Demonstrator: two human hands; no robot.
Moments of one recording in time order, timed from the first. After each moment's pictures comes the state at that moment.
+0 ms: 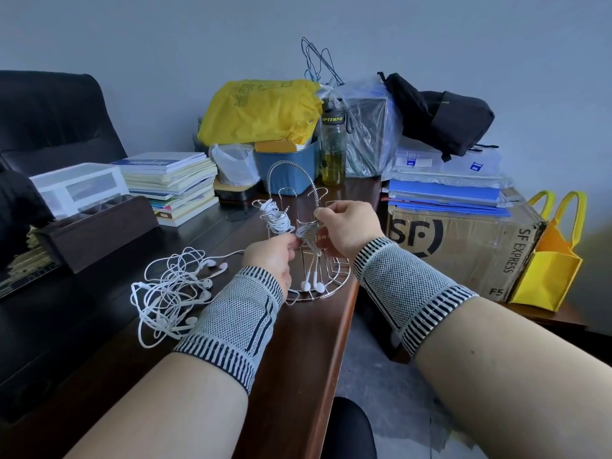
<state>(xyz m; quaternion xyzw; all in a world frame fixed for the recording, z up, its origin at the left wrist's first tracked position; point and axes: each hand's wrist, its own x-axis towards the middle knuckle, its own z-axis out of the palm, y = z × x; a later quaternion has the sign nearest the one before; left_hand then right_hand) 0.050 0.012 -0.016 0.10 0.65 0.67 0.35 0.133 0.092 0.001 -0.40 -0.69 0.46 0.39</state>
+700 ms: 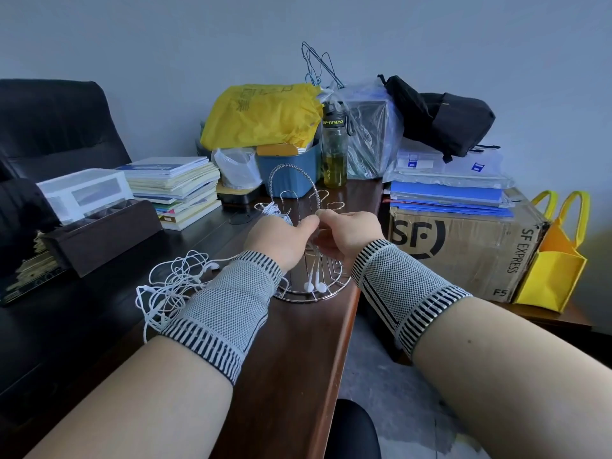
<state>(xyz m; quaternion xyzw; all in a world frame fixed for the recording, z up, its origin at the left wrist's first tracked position) 0.043 0.013 0.009 0.39 0.83 0.39 0.09 0.123 0.100 -0.009 -0.41 -0.57 0.61 0.37</state>
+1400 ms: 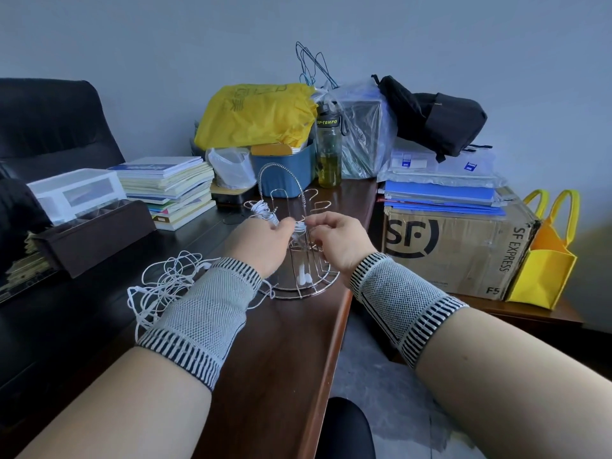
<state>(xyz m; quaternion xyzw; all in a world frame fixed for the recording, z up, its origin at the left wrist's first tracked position) 0.038 -0.001 0.011 0.44 0.84 0.32 0.02 0.137 0.087 -0.018 -0.33 -0.67 0.54 0.38</state>
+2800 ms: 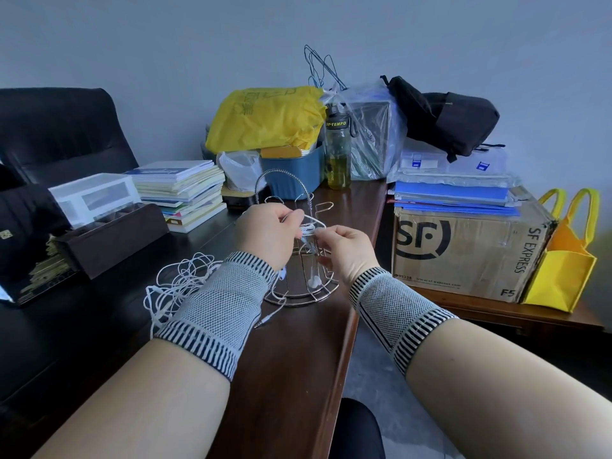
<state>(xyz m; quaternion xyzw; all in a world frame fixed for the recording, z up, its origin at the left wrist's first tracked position) 0.040 -0.004 0.021 0.43 0.81 0.39 -0.03 0.120 0.085 -0.038 -0.33 -0.55 0.64 0.43</state>
